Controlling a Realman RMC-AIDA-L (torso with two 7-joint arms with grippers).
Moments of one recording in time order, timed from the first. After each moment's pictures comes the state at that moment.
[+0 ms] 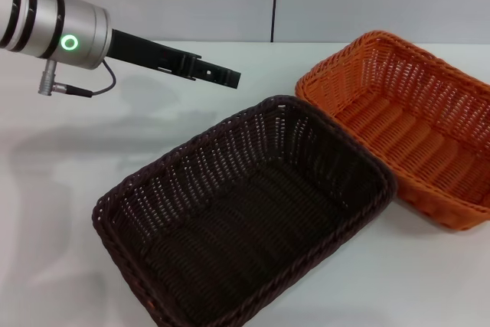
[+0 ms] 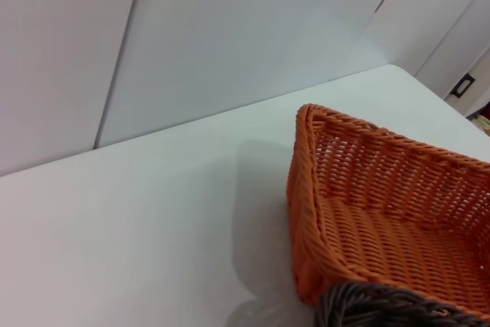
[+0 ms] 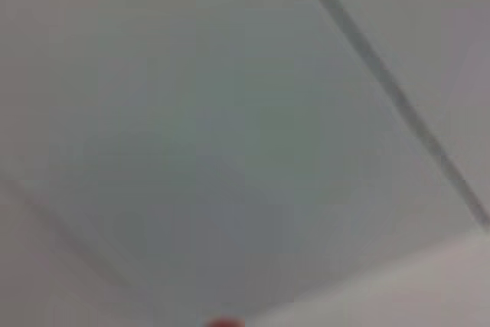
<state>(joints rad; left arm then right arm) -0.86 -2.02 -2.31 -0.89 2.33 -1.40 0.85 0.36 1.86 -0.37 -1.00 -1.98 -1.48 2.29</state>
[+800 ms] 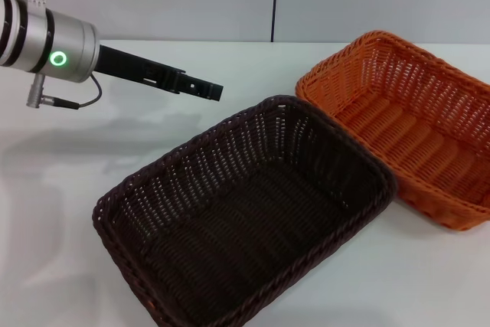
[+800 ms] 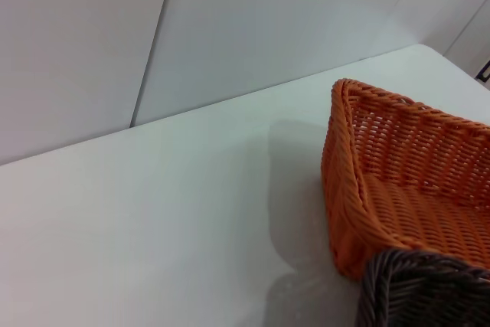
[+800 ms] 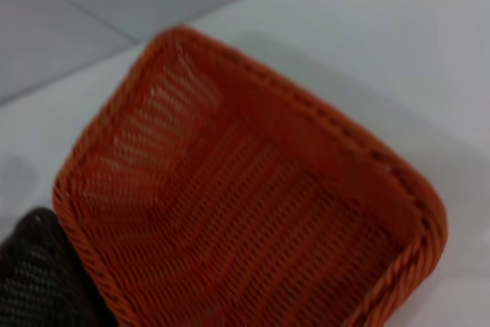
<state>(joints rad) -0.84 -2.00 -2.30 -0.84 2.33 -1.35 0.91 0.63 1.73 -0.41 -0.92 -2.59 -1.83 2.57</state>
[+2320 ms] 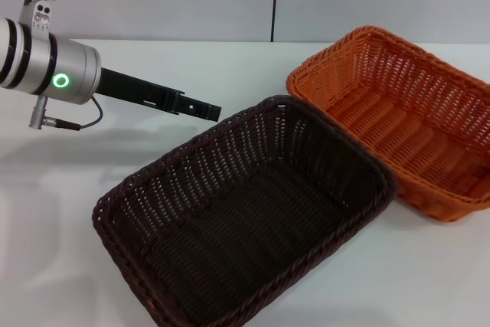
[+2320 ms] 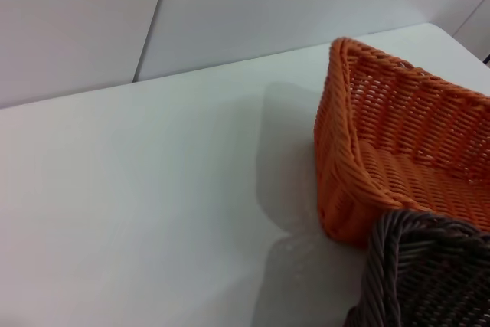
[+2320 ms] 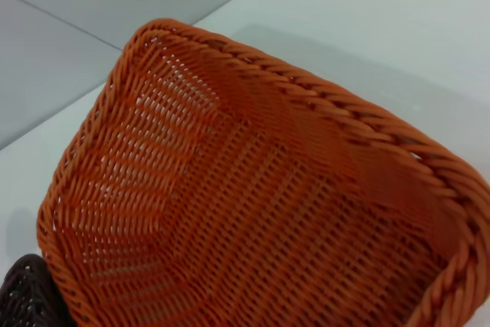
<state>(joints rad) -0.83 -2.00 -2.30 -0.77 2.34 -1.33 0.92 0.64 1.80 -0.42 -0.67 -2.52 -1.54 2.52</state>
